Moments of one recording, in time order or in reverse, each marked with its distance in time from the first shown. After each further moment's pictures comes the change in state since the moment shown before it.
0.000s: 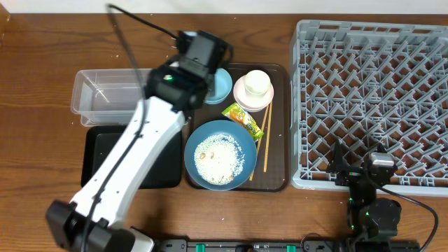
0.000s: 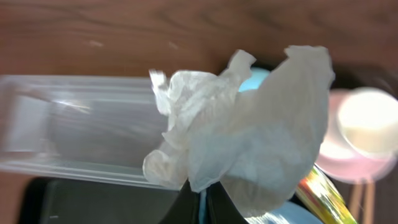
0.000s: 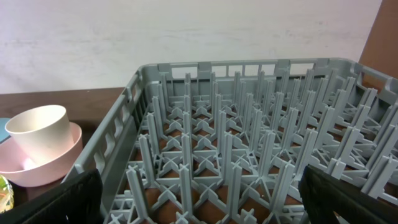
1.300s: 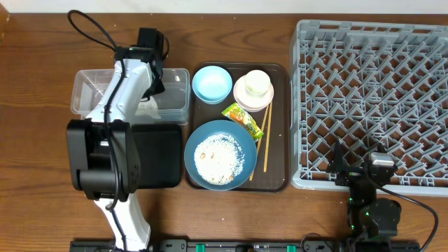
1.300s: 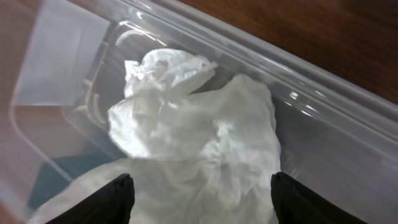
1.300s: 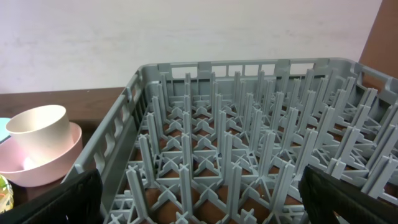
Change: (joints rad) left arm 0.394 0.393 -0.034 0.072 -0.003 -0.079; right arm 0.000 0.000 0.000 0.000 0.000 0.000
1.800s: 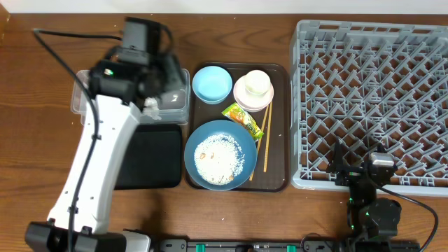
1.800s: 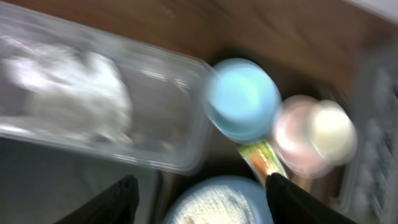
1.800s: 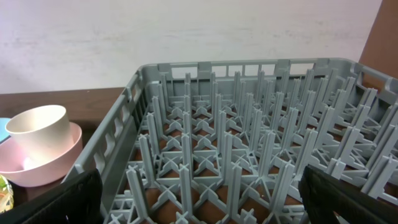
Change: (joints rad) left arm -0.166 -0.447 0.027 -0.128 0.427 0.000; right arm 0.000 0.000 0.000 0.000 0.000 0.000
